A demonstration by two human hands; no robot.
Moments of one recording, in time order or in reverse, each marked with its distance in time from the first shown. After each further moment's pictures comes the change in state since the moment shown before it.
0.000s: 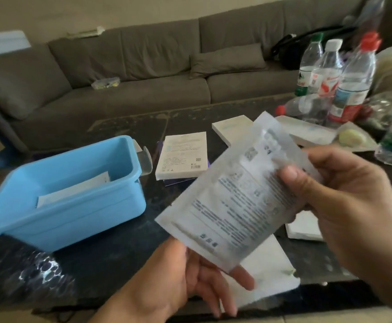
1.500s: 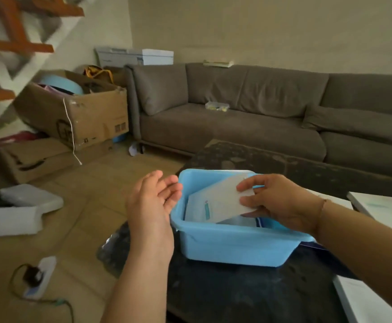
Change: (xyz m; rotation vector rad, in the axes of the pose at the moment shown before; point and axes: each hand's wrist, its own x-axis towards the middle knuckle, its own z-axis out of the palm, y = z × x) left_hand -0.131 0.101 -0.172 -0.447 1.326 0.896; right_hand 0.156 0.079 0.288 -0.391 -0.513 0.719
